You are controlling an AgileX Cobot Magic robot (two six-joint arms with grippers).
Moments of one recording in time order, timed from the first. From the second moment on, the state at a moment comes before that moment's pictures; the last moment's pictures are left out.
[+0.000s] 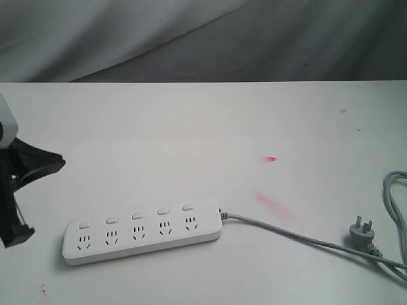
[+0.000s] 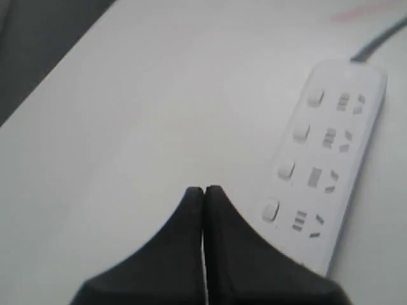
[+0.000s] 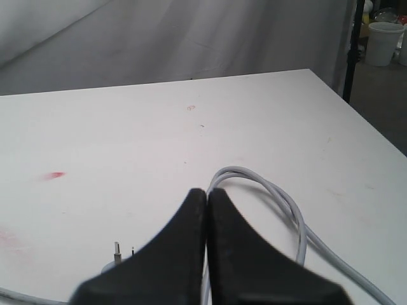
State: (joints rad) left arm -0.06 1.05 -0.58 -0.81 0.49 1.47; right arm -0.14 0.00 0.00 0.02 0.34 0.03
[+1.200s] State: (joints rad) left arm 0.07 1.46 -0.83 -0.46 0.90 1.47; right arm -0.14 0.00 0.00 0.02 0.34 0.03
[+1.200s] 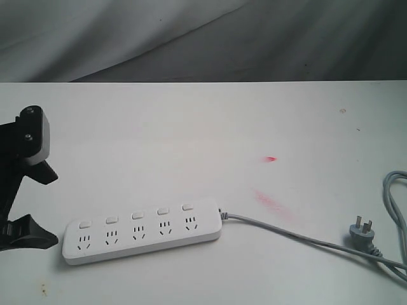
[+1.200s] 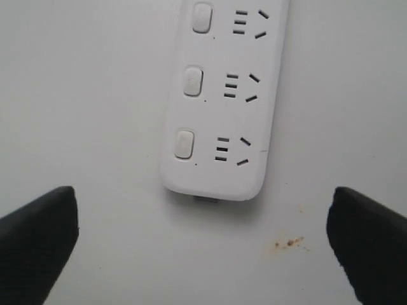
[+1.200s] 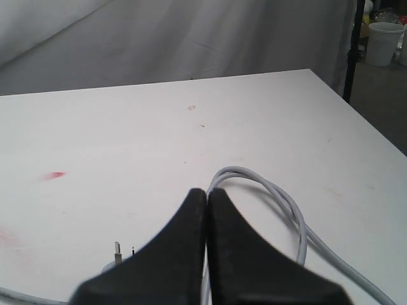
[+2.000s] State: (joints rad) left arm 0.07 1.61 -0.83 -0.51 0.84 1.61; right arm -0.14 0.00 0.00 0.02 0.34 0.03
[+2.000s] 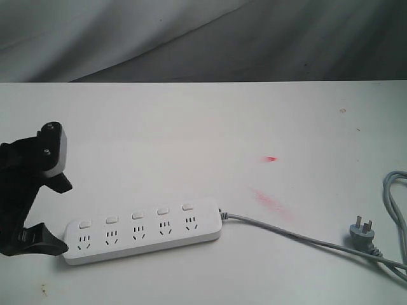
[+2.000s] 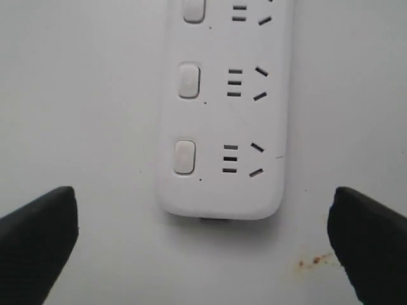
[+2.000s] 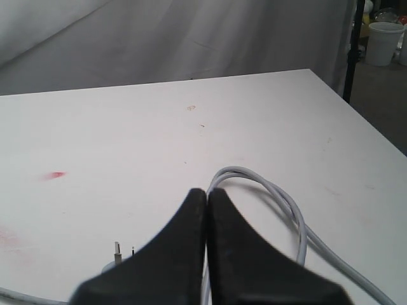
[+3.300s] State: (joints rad) left arm 0.07 1.79 -0.83 -0.61 0.74 1.72; right arm -0.14 0.00 0.00 0.02 0.34 0.03
